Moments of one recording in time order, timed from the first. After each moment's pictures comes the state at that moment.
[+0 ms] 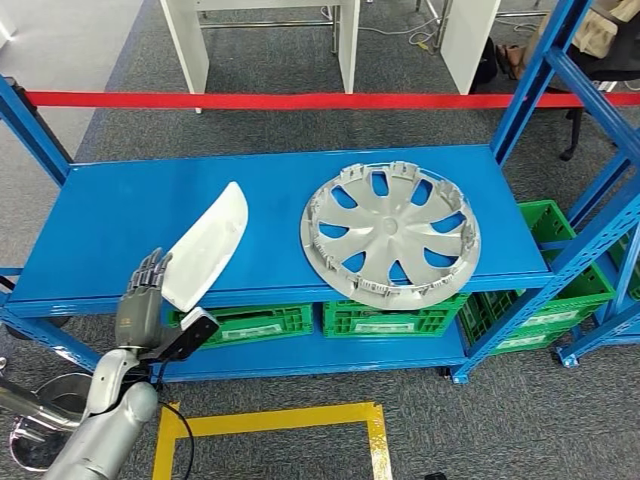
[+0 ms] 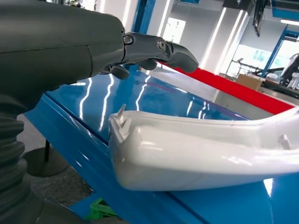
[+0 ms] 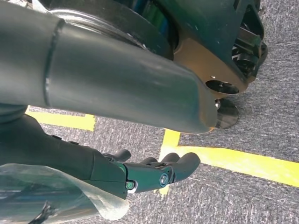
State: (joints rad) left arm -0.21 0.06 -0.17 -1.04 -1.09 0.59 -0.18; right arm -0.03 0.06 0.39 -0.17 -0.19 -0.05 -0.13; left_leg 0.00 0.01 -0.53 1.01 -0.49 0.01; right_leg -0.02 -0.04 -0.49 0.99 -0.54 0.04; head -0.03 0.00
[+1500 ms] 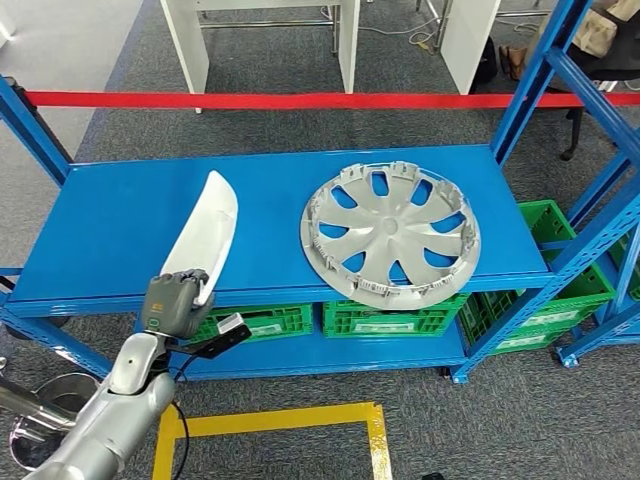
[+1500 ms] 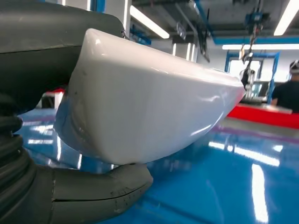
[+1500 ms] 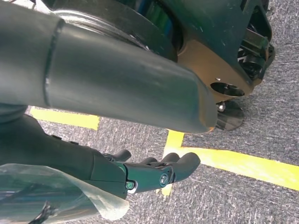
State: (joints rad) left arm -0.32 0.06 -0.33 -0.92 -1.34 0.69 -0.10; right arm -0.04 0.06 0.40 -0.17 -0.17 -0.04 -0.10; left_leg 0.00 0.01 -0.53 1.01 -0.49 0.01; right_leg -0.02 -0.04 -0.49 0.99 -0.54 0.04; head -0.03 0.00
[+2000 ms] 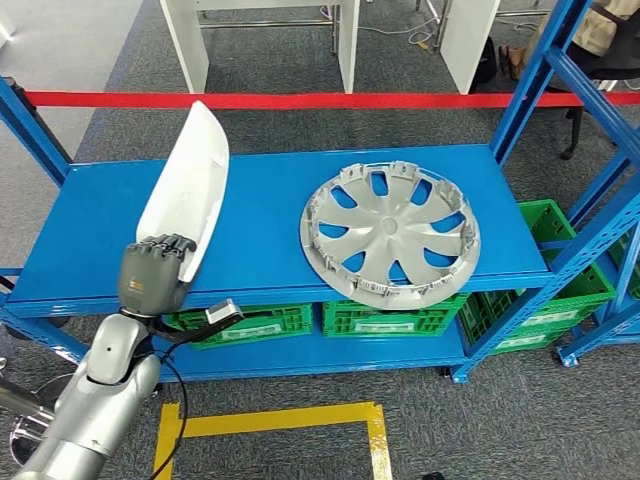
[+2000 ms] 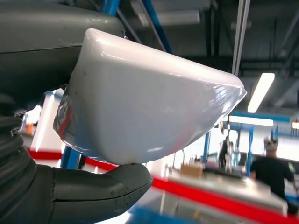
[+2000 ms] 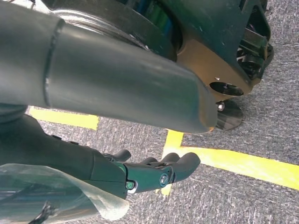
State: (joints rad) left arm -0.28 0.11 -0.28 -1.29 -1.48 0.69 -0.09; right arm -0.04 0.06 0.40 -0.17 -0.17 -0.05 -0.11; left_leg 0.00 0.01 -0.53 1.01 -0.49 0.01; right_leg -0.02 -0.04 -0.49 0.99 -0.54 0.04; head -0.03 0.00
